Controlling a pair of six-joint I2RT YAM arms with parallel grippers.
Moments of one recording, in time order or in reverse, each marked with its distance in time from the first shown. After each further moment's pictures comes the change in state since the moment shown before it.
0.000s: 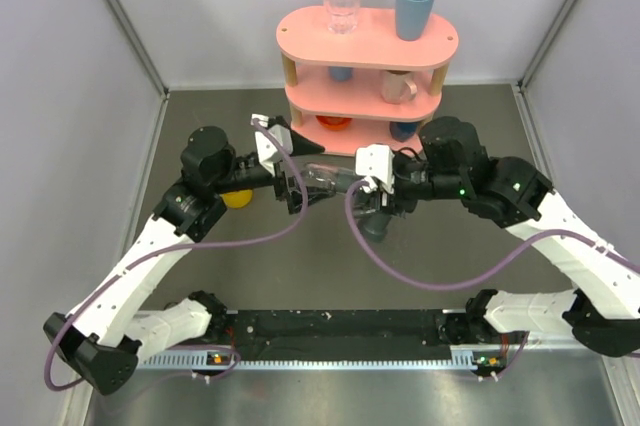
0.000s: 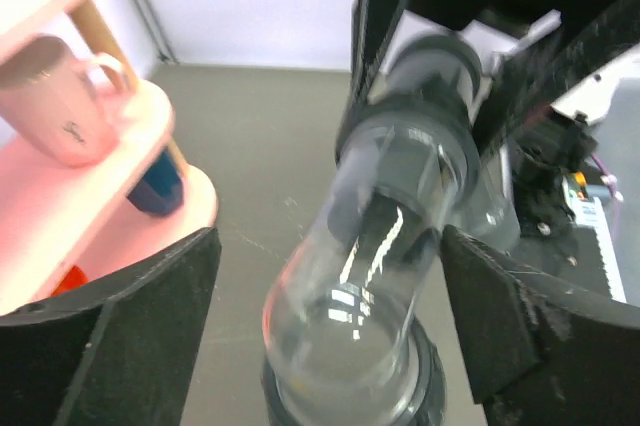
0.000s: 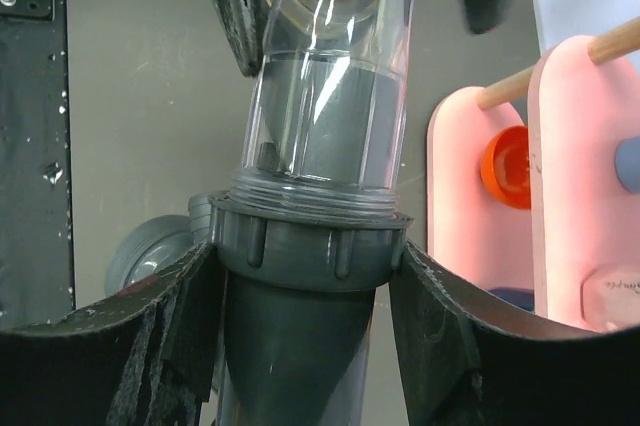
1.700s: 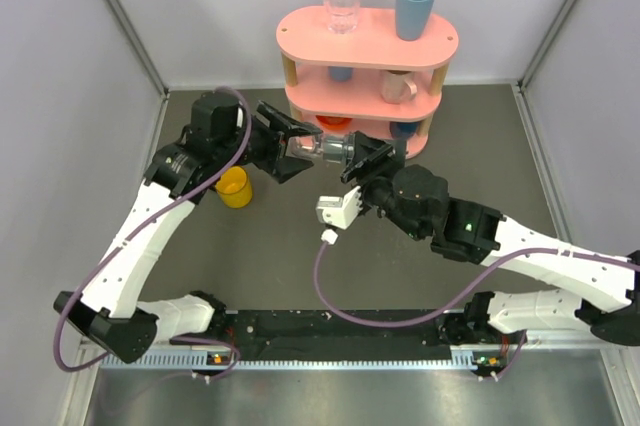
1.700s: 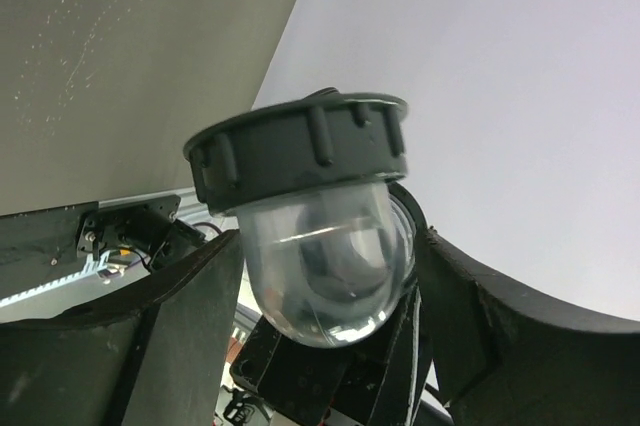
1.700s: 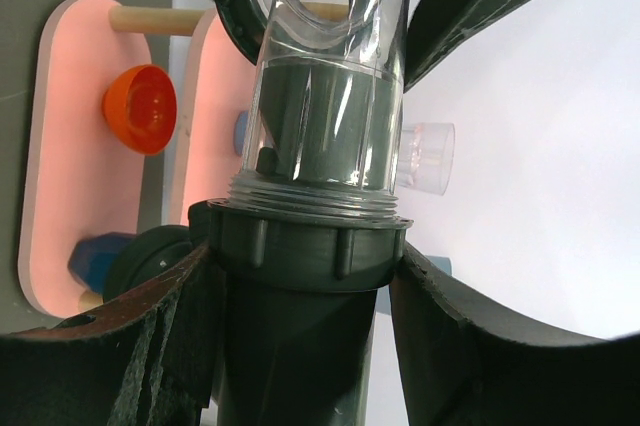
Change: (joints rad) left arm 0.072 0.181 0.364 -0.612 -0.473 -1.659; right arm 0.275 -0.057 -0.387 0.699 0.730 -0.809
